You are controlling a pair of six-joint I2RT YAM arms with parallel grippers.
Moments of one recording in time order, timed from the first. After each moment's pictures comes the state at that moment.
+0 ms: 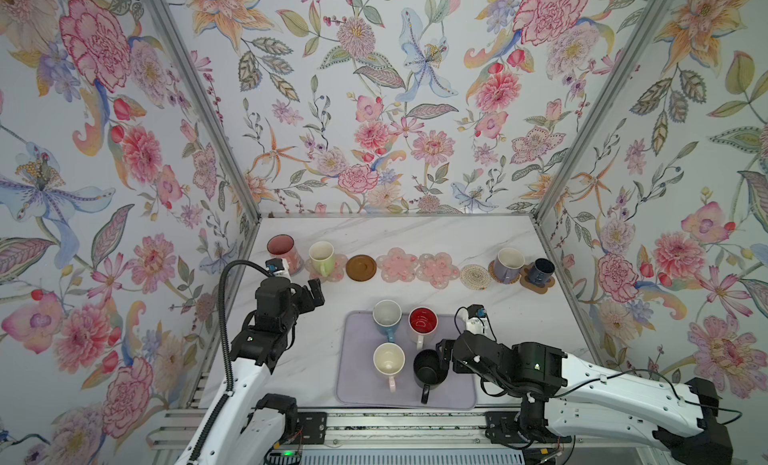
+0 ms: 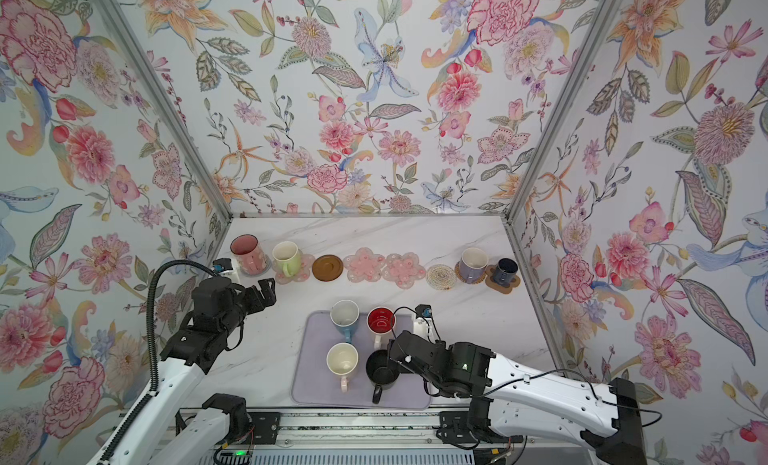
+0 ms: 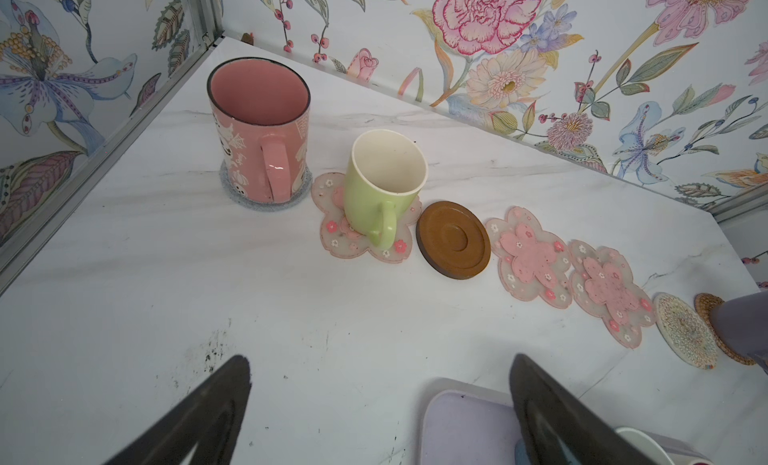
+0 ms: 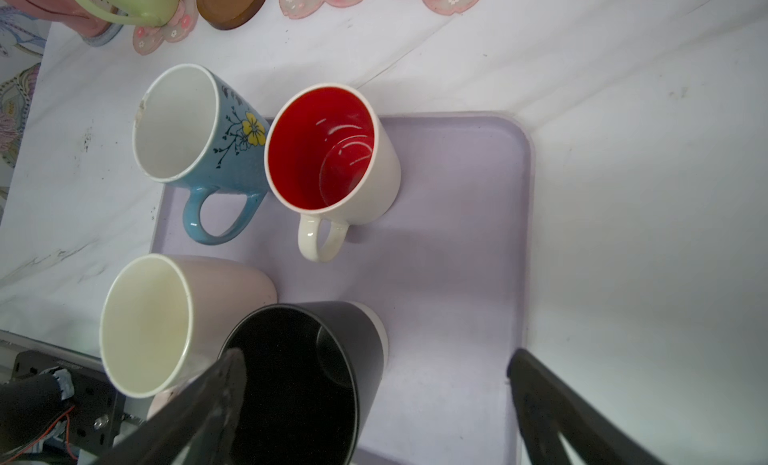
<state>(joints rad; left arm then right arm) -0.17 0.79 0.67 -0.40 -0.11 -0.39 1.28 0.91 0.77 -0.88 0.44 1.12</state>
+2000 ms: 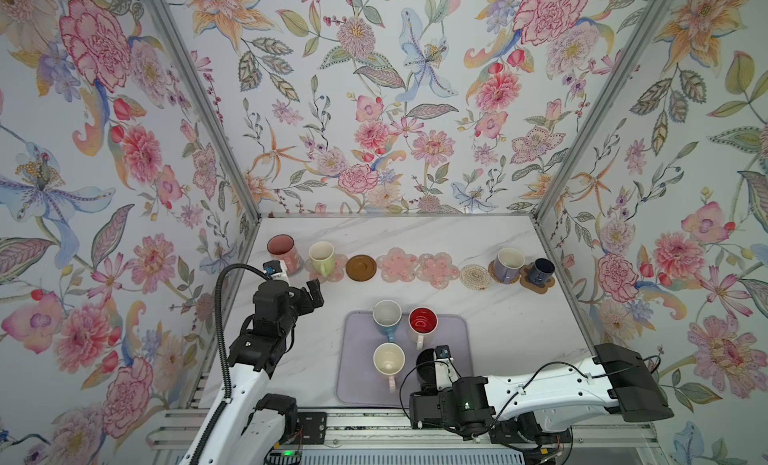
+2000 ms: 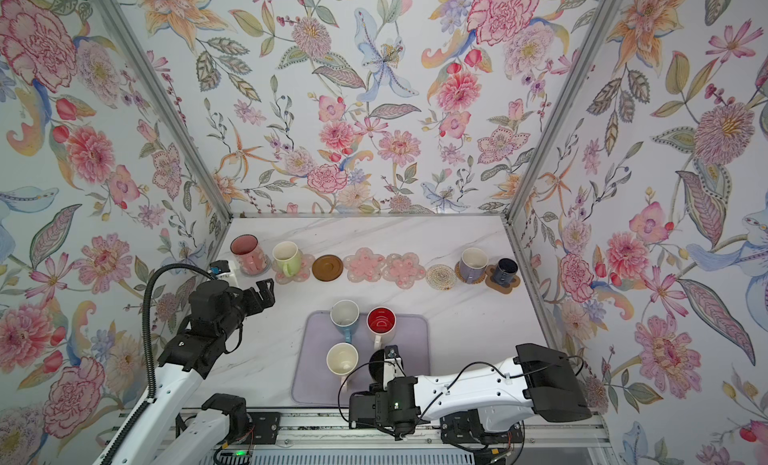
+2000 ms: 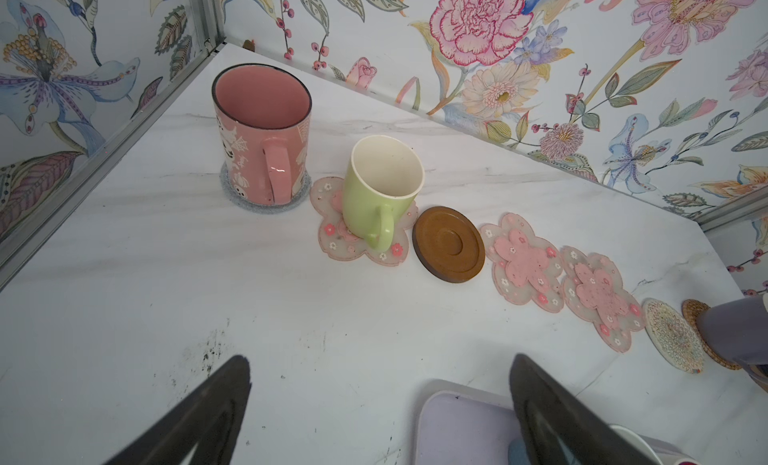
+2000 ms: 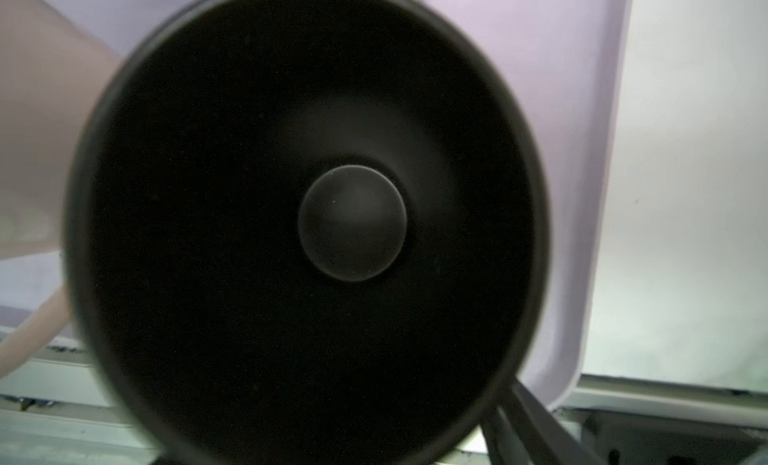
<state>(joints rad) -0.17 0.75 0.65 -0.39 -0.11 -0.40 1.63 1.37 0.83 -0.96 0.46 1.47</state>
